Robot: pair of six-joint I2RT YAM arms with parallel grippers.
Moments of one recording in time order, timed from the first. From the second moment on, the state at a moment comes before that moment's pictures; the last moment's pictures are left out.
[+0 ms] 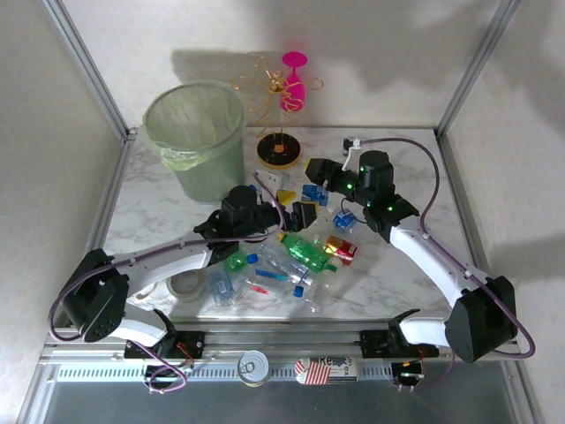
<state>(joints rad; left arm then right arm) -0.78 1.44 0.89 0.37 0.22 -0.53 0.48 1.28 1.00 0.03 -0.32 0.67</state>
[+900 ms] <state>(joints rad) -0.79 1.54 1.00 0.37 0.20 -0.53 0.52 1.26 0.98 0.11 -0.33 0.65</state>
